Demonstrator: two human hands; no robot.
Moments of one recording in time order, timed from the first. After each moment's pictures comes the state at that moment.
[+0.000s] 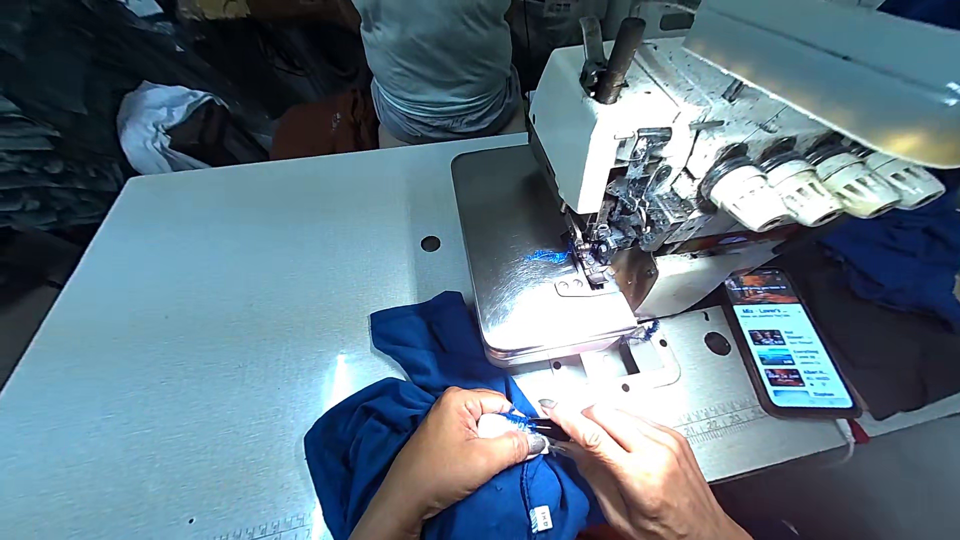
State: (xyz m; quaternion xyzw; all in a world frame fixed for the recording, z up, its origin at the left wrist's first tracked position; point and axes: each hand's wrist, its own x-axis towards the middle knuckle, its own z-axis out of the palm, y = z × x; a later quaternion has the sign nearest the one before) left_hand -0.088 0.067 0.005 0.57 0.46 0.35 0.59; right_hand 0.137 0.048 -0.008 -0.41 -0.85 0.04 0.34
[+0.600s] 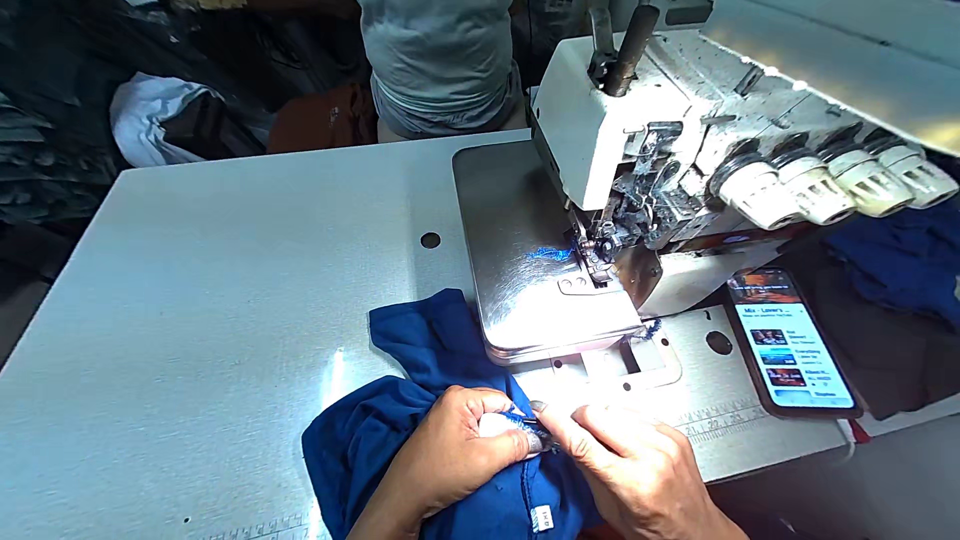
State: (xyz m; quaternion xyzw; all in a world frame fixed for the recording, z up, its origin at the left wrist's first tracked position) left_hand -0.088 0.068 0.003 0.57 0.45 0.35 0.59; right_hand 0.131 0.050 -0.005 -0.40 -0.85 -0.01 0.33
